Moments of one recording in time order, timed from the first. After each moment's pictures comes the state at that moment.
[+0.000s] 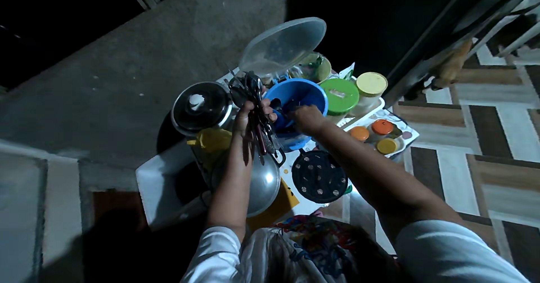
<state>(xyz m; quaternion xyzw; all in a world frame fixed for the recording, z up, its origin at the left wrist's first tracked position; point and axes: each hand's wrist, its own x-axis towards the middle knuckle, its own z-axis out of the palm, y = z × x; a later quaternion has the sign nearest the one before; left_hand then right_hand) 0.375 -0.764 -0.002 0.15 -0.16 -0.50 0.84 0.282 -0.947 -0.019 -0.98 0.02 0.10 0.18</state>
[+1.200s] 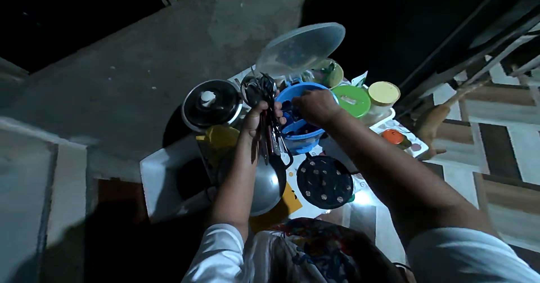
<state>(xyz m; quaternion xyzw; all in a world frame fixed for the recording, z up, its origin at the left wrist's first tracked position) 0.383 -0.756 -0.001 0.24 -0.15 -0.50 0.82 0.298 -0.937 0.049 -0.99 0.01 0.07 0.10</state>
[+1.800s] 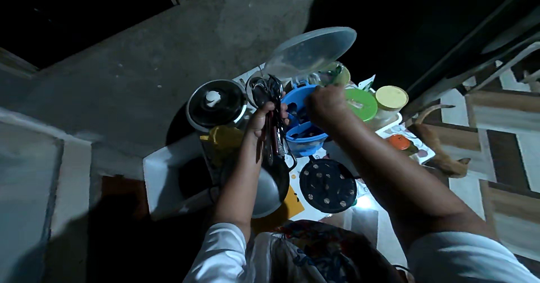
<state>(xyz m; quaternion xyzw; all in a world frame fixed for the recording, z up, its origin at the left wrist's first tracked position) 0.384 -0.758 0.003 0.31 -0.14 -0.47 0.81 0.293 -0.915 0.084 -0.99 0.11 0.10 0.05</state>
